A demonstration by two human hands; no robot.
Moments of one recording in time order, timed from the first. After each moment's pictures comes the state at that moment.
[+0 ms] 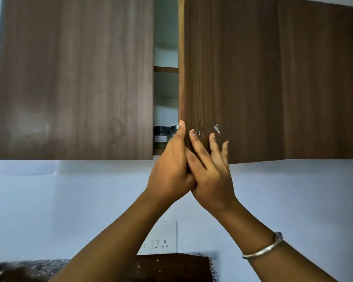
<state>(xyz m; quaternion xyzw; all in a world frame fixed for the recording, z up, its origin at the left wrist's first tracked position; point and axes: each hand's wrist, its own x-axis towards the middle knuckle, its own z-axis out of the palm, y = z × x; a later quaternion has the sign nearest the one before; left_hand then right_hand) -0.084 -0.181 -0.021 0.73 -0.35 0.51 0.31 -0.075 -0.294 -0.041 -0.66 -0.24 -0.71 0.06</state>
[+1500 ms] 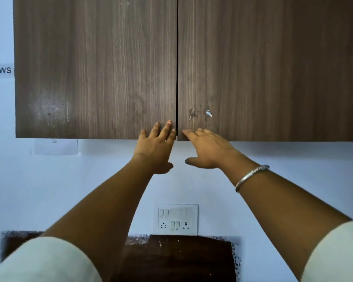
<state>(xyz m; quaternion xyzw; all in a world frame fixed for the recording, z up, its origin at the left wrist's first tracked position) 0.021 -0.092 -0.019 0.91 -0.09 0.37 -0.18 0.032 -0.265 -0.006 -0.91 -0.22 -0.35 -0.04</state>
